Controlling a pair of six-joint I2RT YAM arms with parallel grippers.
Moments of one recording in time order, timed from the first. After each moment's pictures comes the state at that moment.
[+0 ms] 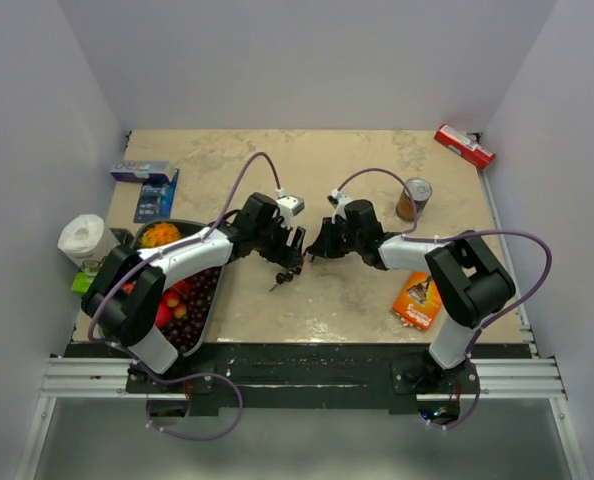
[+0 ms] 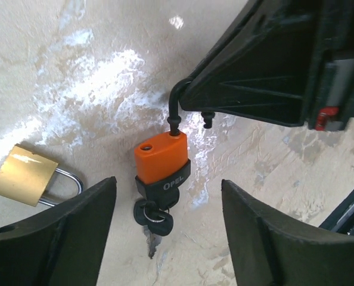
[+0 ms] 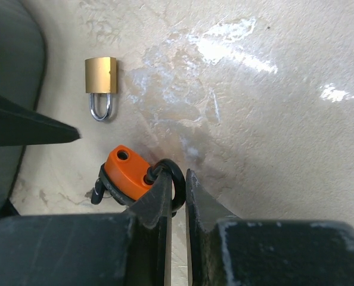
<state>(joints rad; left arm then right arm) -0.62 1.63 0.99 -0.20 0.25 -0.19 0.52 1.74 0.82 0.26 -0.34 0.48</state>
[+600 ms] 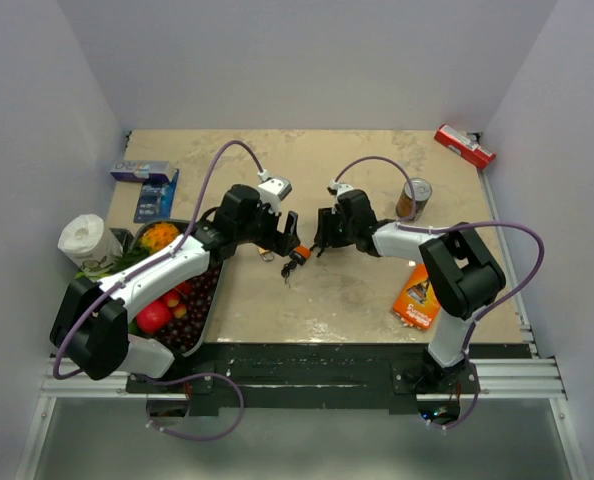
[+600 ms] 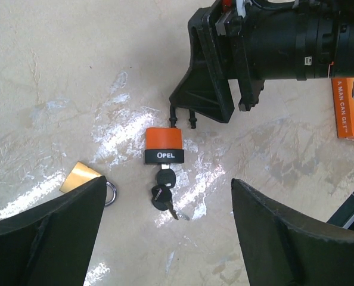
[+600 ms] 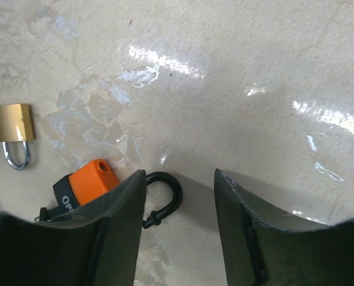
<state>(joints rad) -0.61 1.40 0.97 -0.17 0.17 -0.17 0.52 1.81 0.97 0.09 -0.11 0.36</state>
